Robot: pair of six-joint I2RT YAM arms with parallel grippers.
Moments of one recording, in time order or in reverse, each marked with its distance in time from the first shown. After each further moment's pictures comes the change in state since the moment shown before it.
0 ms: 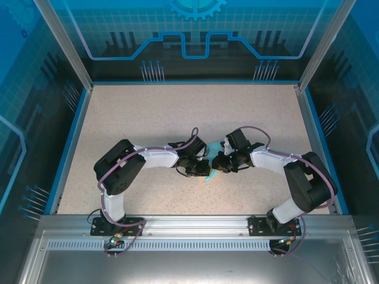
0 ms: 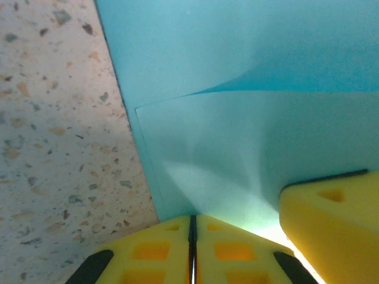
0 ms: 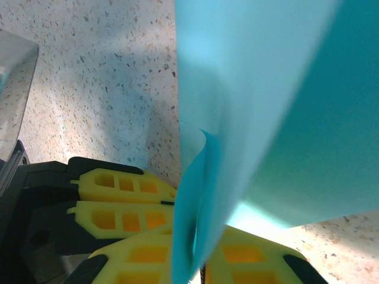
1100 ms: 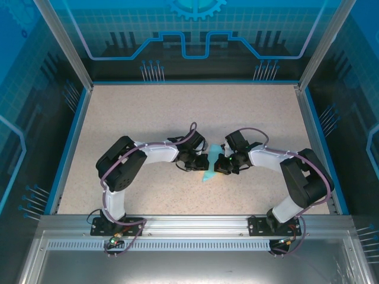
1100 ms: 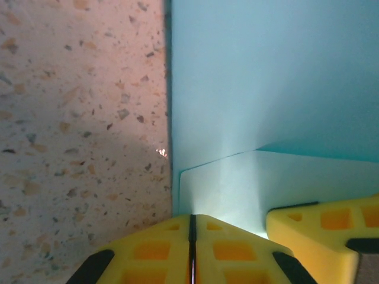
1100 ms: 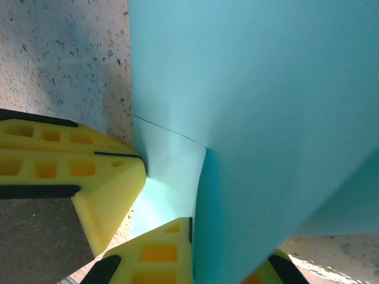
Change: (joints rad) left arm 0.050 0.040 0.068 -0.035 -0.002 0.029; right arm 0.000 0.044 0.009 -0.050 0.034 -0.030
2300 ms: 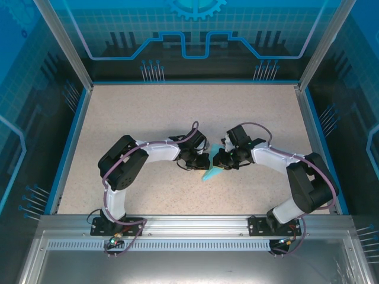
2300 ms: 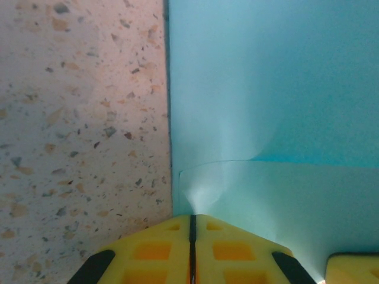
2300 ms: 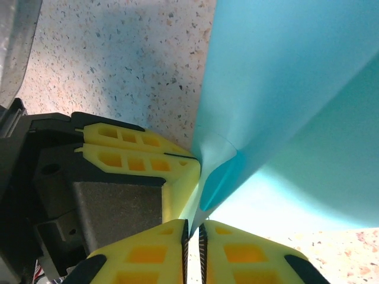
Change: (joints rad) left arm 0.000 0.022 0.033 -0.024 0.000 0.032; right arm -0.013 -0.055 0.057 -0.047 -0.011 0.000
